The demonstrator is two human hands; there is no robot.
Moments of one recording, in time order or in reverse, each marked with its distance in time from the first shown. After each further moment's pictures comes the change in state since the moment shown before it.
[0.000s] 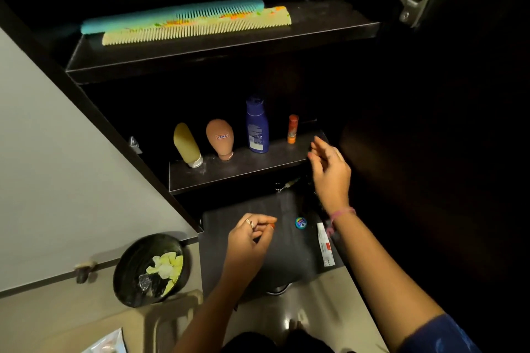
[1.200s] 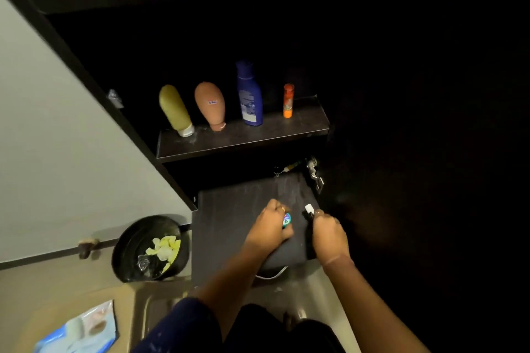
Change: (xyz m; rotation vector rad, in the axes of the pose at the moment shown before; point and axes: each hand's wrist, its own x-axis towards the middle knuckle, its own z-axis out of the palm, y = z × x) left_hand 0.019 -0.071 0.084 0.651 -0.356 0.013; right_hand -0.115 0.100 -0.020 -0.951 -0.571 0.113
